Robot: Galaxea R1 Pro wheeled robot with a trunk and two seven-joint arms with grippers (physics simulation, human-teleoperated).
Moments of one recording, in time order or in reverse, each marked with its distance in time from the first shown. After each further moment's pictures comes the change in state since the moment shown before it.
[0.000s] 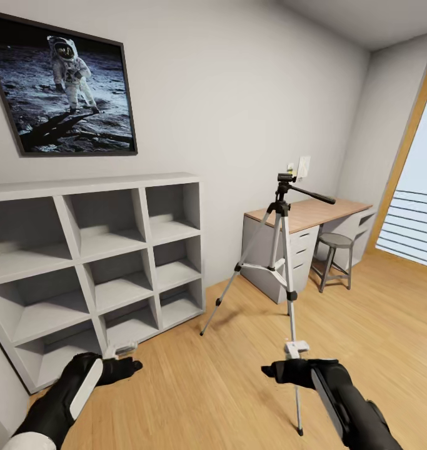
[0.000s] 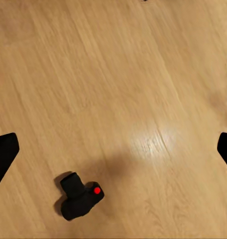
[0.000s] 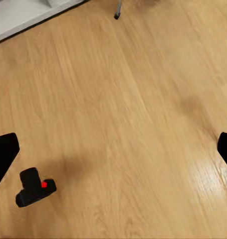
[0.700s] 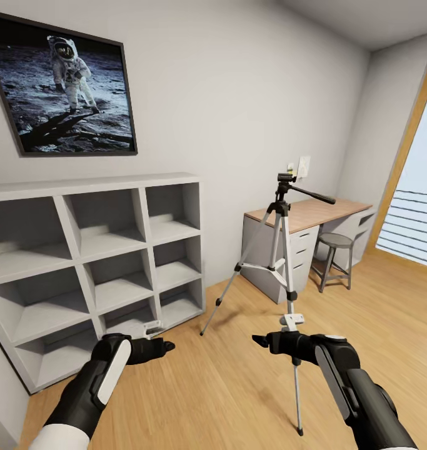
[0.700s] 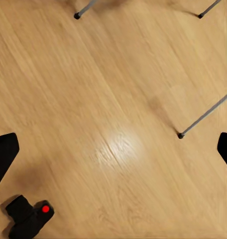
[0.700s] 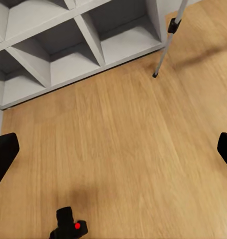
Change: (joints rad) left arm -0.016 -0.147 -0.026 -0.194 0.000 0.124 0.003; right arm -0.012 -0.009 0.002 -0.252 -0.107 0.082 0.086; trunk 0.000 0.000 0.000
